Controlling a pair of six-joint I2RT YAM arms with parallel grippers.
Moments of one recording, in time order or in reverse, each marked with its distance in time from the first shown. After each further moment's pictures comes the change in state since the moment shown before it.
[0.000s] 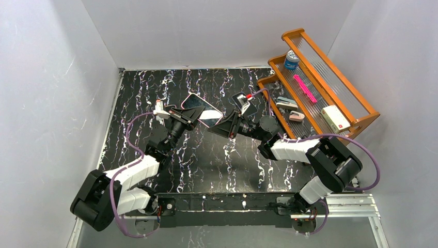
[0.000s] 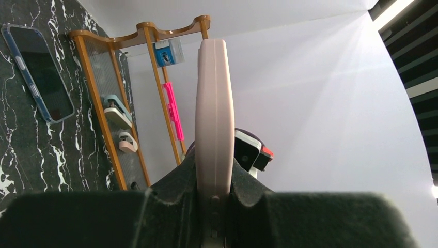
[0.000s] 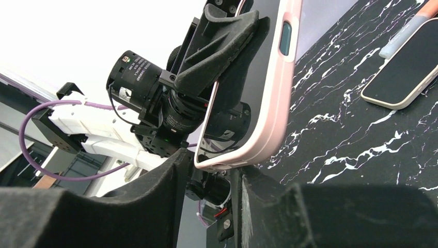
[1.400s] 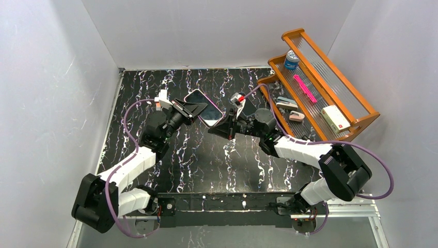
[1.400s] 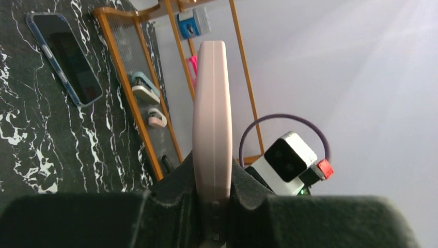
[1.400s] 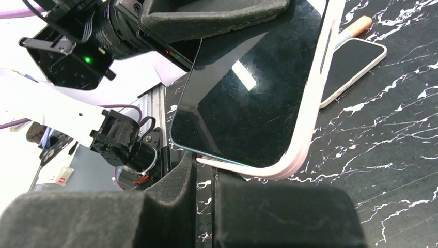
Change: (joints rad) left arm 0.071 -0.023 0.171 -0.327 0.202 0.112; right arm -0.001 -0.103 0.088 -0.418 -0.017 -0.526
